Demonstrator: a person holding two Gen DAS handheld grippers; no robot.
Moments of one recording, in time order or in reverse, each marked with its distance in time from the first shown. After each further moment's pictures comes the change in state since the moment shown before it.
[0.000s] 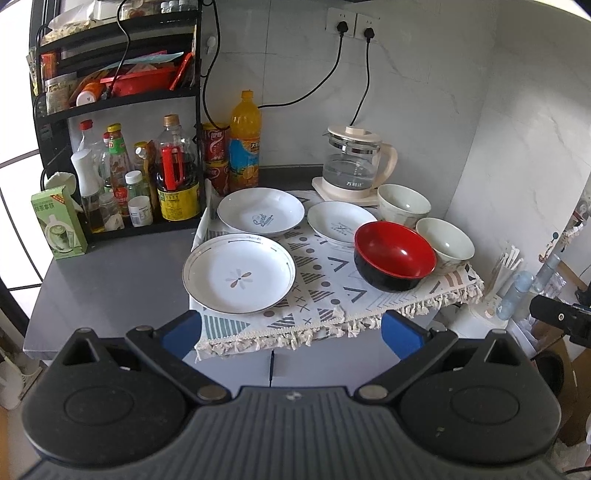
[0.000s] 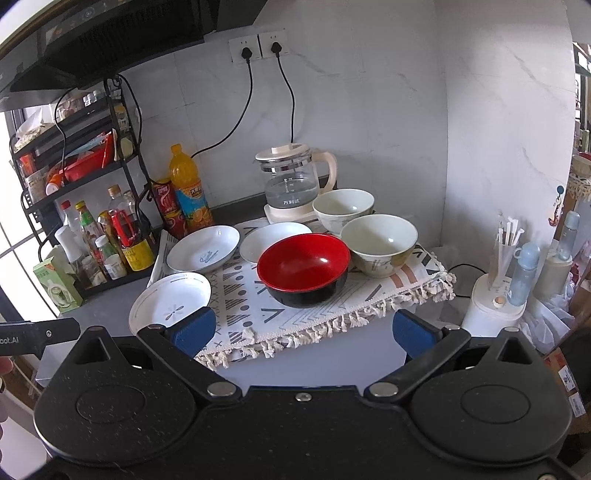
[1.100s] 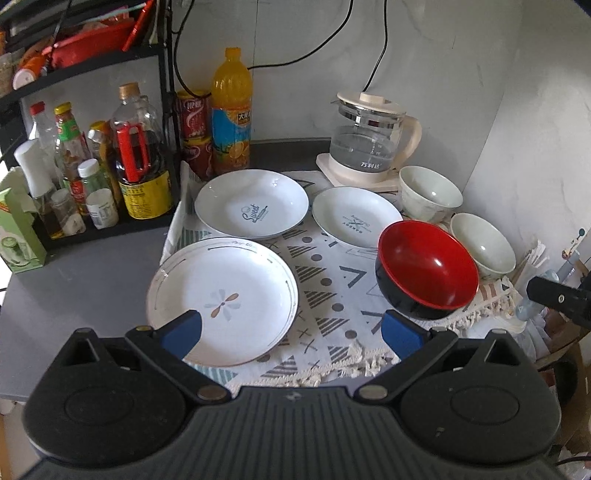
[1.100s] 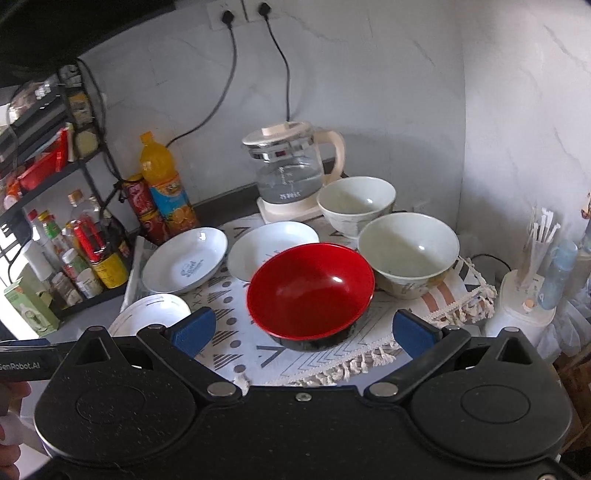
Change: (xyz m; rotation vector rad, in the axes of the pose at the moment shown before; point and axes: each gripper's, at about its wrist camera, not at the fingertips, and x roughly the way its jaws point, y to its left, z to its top) left arm 0.146 0.002 0.062 0.002 0.120 -0.008; right arm 0.137 0.001 0.049 0.046 0.082 -0.001
